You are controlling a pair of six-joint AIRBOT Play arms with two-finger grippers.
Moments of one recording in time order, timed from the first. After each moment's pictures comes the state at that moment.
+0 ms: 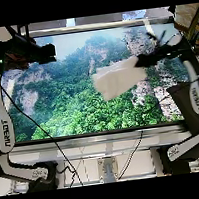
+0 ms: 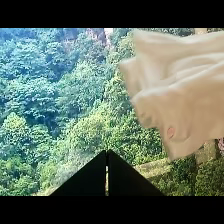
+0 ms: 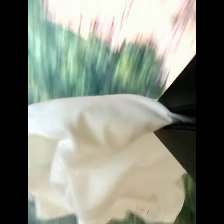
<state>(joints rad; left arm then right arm) -0.14 -1.60 2.02 1.25 -1.49 -1.64 -0.18 -1.69 1.66 -1.08 1.30 1.28</state>
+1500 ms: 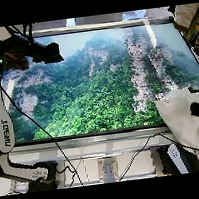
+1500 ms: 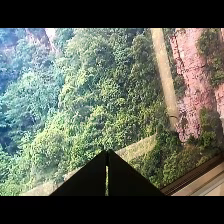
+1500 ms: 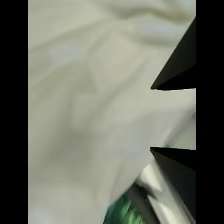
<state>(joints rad) -0.14 -1.60 2.02 1.06 -1.52 -1.57 -0.70 -0.80 0.81 -1.51 1.43 1.37</state>
